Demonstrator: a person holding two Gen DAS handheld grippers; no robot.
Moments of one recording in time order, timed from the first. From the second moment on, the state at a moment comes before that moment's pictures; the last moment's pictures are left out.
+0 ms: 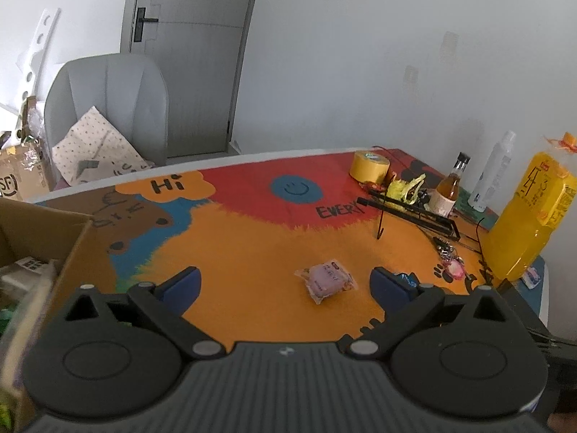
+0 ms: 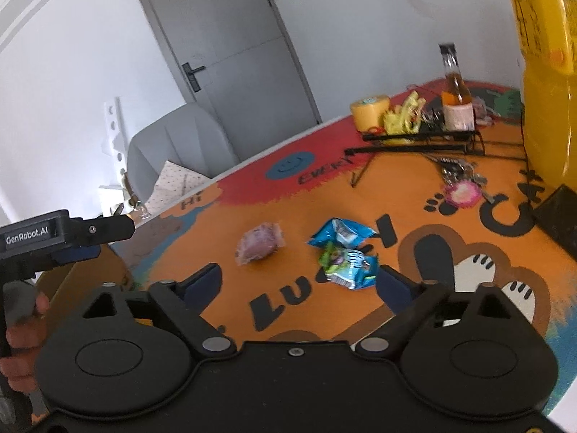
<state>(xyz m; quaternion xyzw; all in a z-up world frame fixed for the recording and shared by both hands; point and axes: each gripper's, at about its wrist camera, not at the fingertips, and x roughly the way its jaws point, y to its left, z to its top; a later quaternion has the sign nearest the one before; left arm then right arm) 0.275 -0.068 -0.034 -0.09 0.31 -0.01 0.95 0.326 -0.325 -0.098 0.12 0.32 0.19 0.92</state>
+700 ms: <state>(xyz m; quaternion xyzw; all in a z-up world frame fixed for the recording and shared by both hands) 0.339 -0.101 -0.073 -0.09 0.34 0.01 0.93 0.379 -0.342 -0.136 0.15 0.35 0.16 0.91</state>
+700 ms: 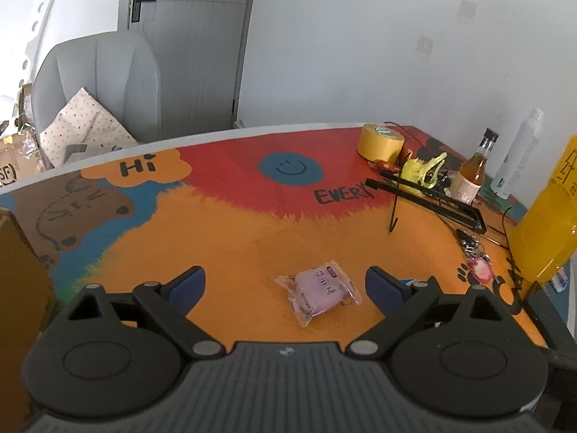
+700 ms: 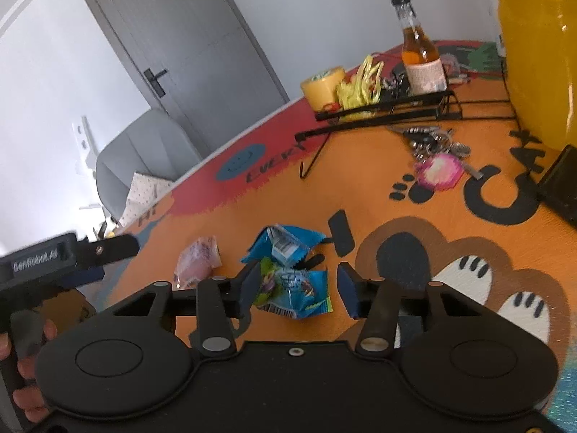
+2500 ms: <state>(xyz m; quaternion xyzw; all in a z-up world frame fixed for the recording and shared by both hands) 0.308 -0.078 -0.091 -0.07 0.37 0.02 0.93 0.364 -0.304 -0.132 0.07 0.35 0.16 0.92</state>
